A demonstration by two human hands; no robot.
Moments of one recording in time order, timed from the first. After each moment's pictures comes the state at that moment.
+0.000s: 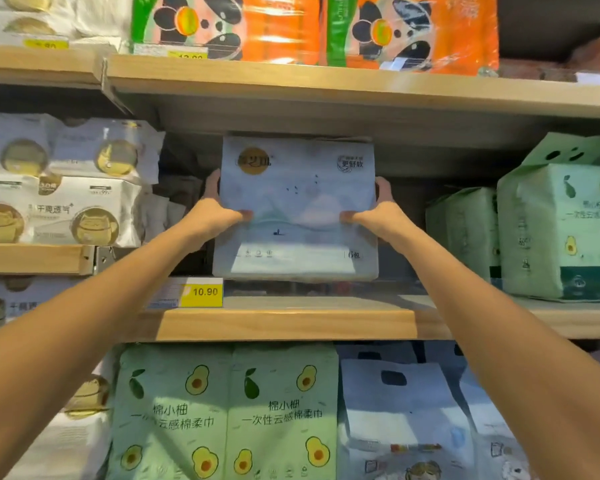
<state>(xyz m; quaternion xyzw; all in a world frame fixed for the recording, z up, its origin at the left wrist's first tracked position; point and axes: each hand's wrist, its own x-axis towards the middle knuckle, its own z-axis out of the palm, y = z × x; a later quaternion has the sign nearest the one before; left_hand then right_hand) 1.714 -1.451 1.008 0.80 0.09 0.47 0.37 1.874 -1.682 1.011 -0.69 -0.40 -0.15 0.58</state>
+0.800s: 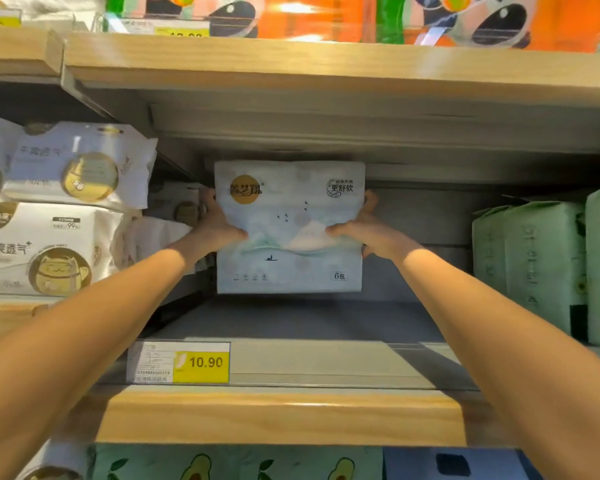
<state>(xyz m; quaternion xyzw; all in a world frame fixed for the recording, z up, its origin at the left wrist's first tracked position) 1.782 -1.363 1.043 0.81 0.19 0.46 0.30 1.934 -1.567 1.049 -0.75 -0.39 -0.07 0.53</state>
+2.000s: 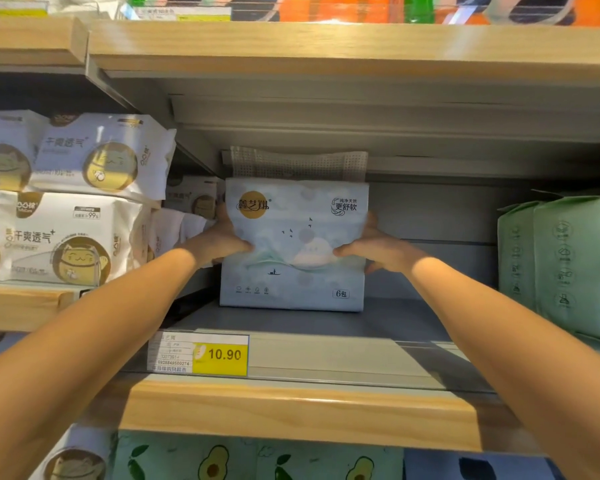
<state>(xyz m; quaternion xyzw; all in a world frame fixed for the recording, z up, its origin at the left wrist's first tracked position) 1.765 -1.350 1.021 0.87 0.22 0.36 0.24 1.948 -1.551 1.024 -0.79 -0.41 -0.02 0.45</state>
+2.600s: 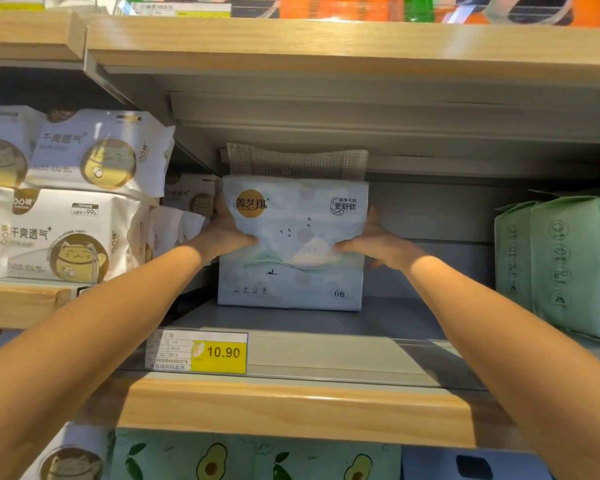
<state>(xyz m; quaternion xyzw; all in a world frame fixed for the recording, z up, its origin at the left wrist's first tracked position) 1.787 -1.328 1.024 0.86 0.18 0.41 0.26 1.948 -1.549 1.027 -0.81 -0.37 -0.05 0.45</state>
